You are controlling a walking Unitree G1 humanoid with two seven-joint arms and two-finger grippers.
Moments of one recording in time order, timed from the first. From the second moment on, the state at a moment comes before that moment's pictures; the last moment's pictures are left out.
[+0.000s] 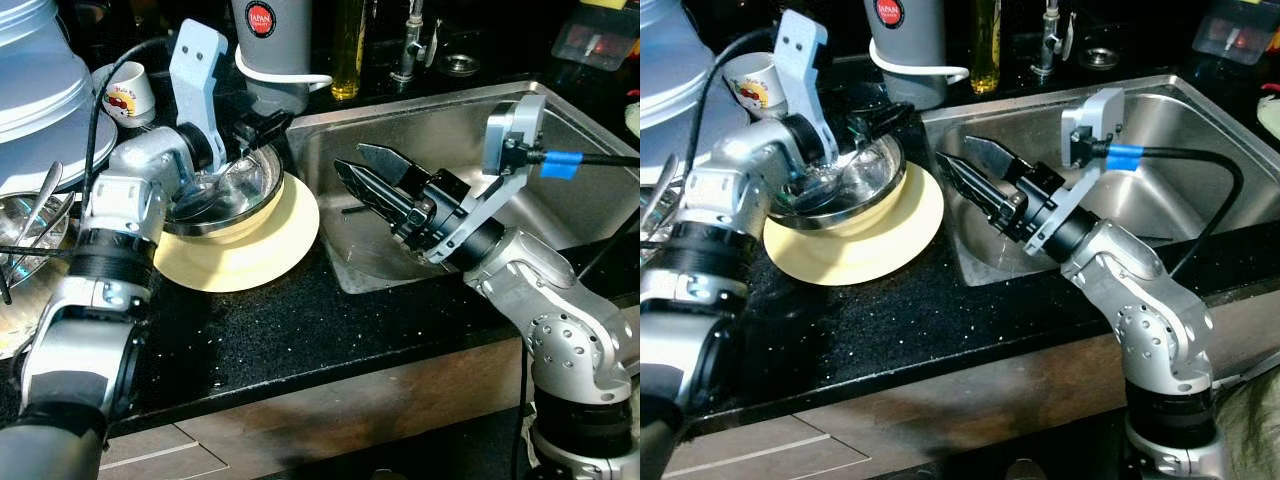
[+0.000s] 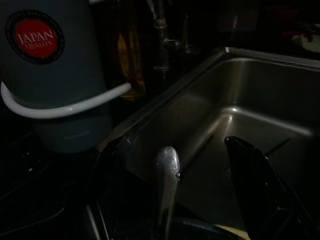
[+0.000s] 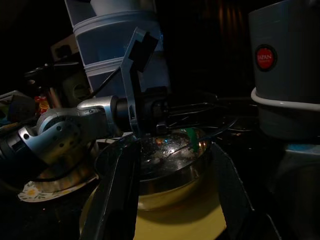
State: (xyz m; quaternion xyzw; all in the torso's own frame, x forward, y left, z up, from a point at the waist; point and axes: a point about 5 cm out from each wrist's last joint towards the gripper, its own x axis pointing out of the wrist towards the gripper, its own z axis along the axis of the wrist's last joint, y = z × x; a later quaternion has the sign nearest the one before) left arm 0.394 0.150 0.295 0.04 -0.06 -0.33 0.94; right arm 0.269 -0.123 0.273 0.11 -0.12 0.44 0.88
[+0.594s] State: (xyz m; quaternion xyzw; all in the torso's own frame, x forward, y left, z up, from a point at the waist) left arm 0.403 0.152 0.281 0.02 0.02 -0.32 0.95; right arm 0.259 -0.122 0.273 0.07 -0.10 0.47 0.87
